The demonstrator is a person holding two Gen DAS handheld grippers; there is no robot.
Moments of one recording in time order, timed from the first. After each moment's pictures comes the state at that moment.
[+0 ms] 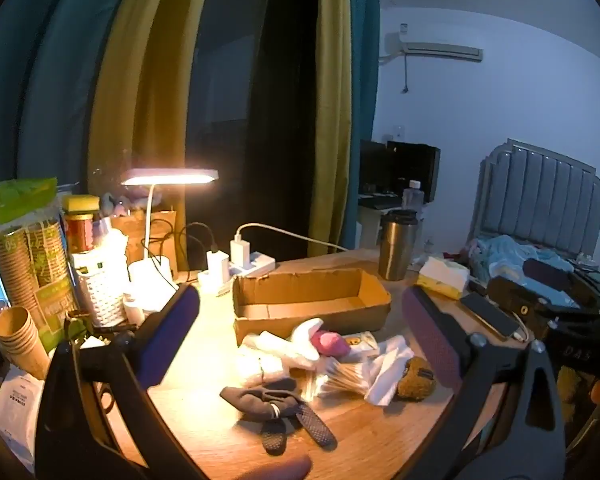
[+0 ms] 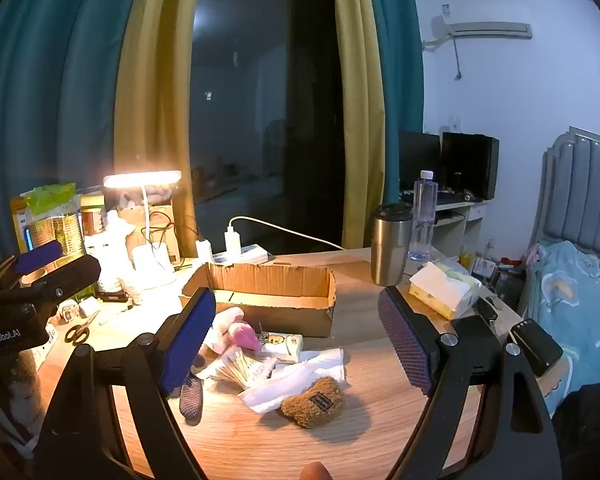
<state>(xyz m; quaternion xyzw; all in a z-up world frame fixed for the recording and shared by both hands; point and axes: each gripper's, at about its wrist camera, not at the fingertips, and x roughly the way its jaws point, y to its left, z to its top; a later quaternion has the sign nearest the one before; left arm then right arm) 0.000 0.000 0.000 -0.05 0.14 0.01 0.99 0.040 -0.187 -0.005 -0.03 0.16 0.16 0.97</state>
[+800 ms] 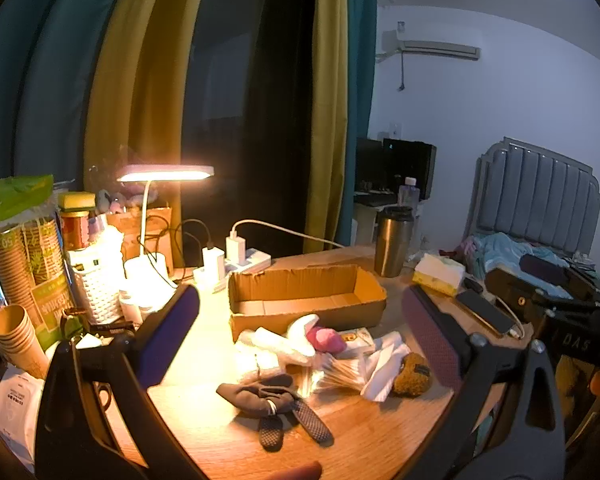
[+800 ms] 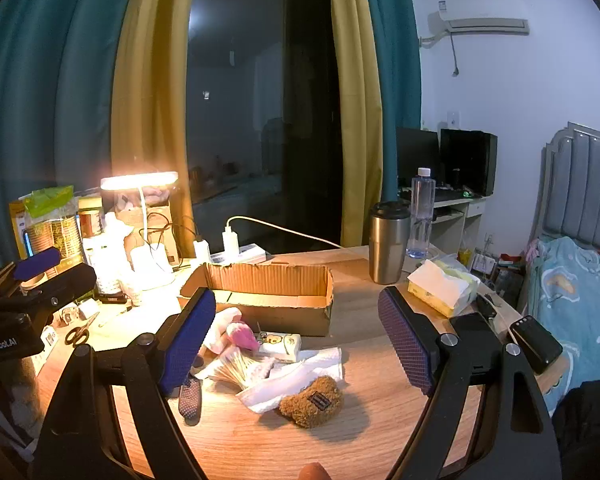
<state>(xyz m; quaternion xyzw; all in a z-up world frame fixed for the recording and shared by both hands) -0.002 -0.001 -0.001 -0.05 0.14 0.00 0.99 0.042 -0.187 -0.005 -0.03 0.17 0.16 0.97</state>
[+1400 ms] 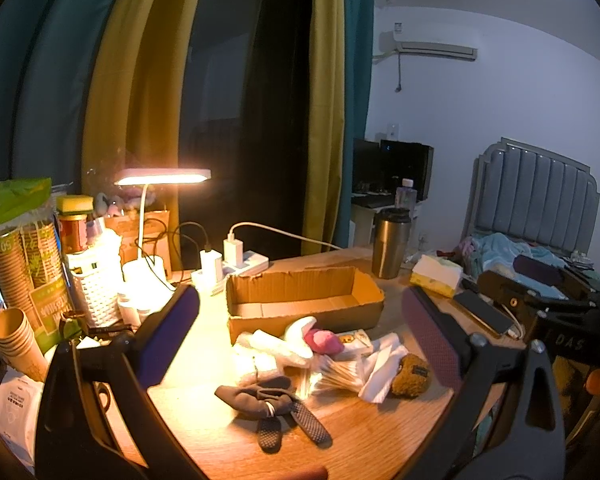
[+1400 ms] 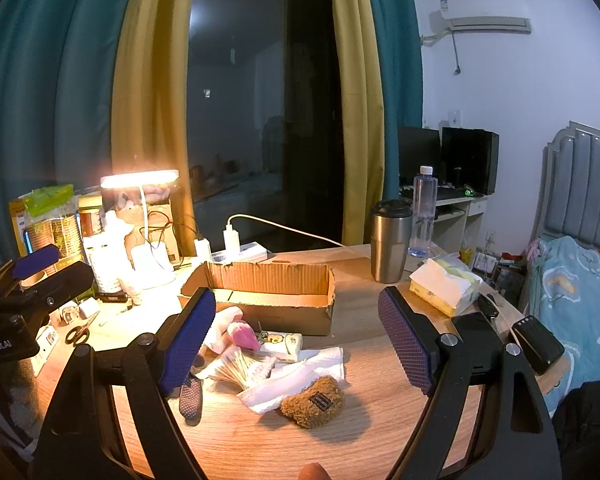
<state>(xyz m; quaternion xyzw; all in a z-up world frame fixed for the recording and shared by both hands) -0.001 0.000 0.001 -0.04 0.14 0.00 0.99 0.042 -0.187 -0.006 -0.03 0.17 0.16 0.97</state>
